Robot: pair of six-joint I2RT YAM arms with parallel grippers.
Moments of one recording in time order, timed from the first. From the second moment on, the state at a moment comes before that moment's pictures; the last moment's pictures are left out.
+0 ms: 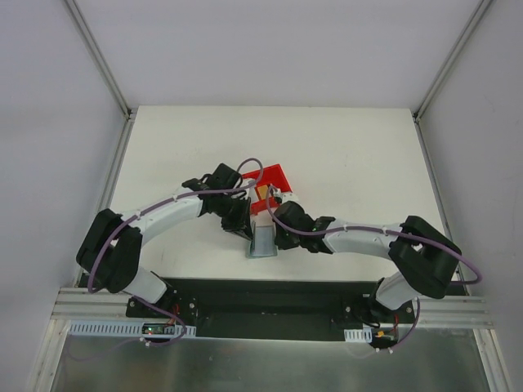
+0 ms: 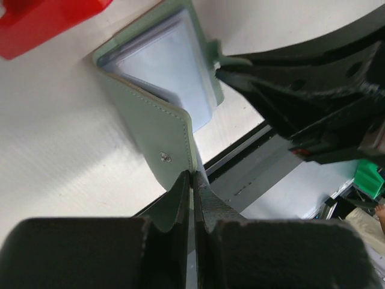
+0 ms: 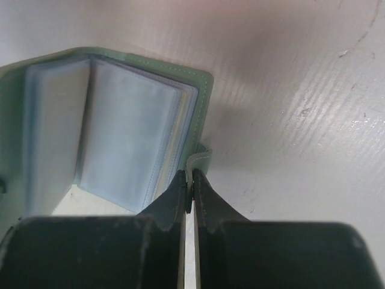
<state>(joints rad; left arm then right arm) -0.60 1.46 0.92 -0.60 0.51 -0.49 0.99 1.54 0.75 -0.16 0.15 0.65</state>
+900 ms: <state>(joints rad) -0.72 1.66 1.02 -0.50 0.51 -0.57 0.99 1.38 0.57 -0.03 0.18 0.76</state>
